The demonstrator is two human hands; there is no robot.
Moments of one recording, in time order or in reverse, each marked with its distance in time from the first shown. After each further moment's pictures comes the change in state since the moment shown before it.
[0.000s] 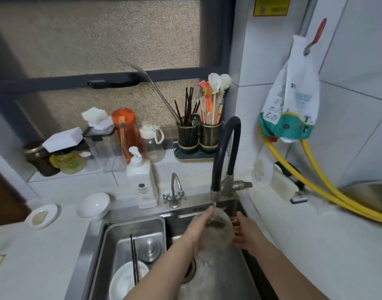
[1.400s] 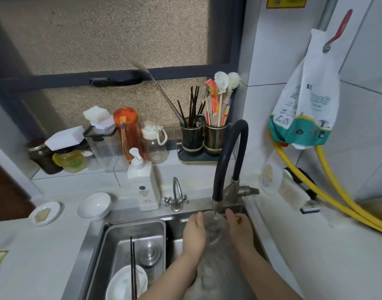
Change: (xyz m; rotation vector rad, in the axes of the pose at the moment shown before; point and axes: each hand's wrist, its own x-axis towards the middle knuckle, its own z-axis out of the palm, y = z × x) left_hand 0.018 0.001 0.010 0.281 0.419 0.370; right_hand 0.026 -0.003 0.031 -0.115 0.137 -0.332
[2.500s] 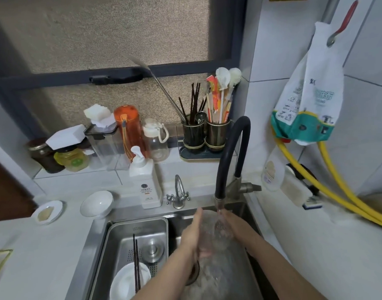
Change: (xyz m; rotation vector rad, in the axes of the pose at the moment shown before) left_hand 0.010 -0.019 -0.005 -0.431 -0.180 -0.593; right_hand 0.001 -0.015 -0.017 -0.171 -0.478 0.024
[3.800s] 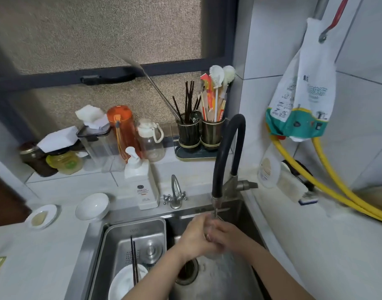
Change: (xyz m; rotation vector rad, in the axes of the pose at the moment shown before) left_hand 0.005 0.001 -0.013 0.808 -0.271 0.699; right_hand -0.015 0.004 0.017 -0.194 -0.196 -0.155
